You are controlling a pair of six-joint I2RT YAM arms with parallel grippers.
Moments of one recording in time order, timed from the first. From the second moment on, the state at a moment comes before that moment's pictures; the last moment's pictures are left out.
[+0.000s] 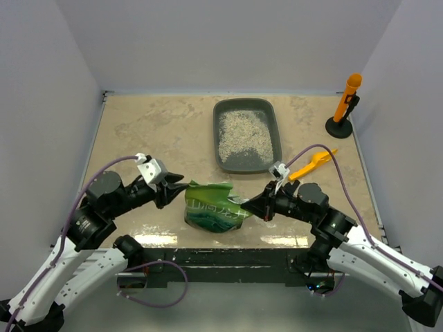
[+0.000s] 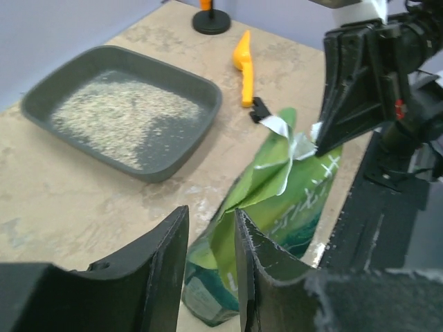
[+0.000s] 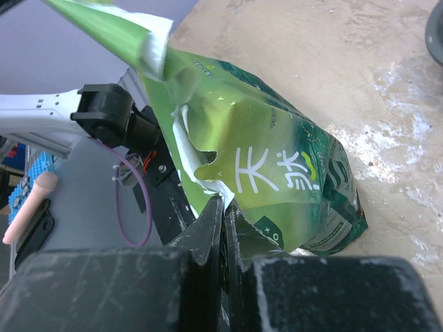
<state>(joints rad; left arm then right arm) -0.63 0.53 0.84 -0.46 0.32 0.05 0.85 0.60 0.47 -0.08 -0.27 0.56</state>
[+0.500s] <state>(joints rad) -0.62 0.64 0.69 -0.24 0.68 -0.11 0.84 0.53 0.62 -0.44 -0.07 0.61</state>
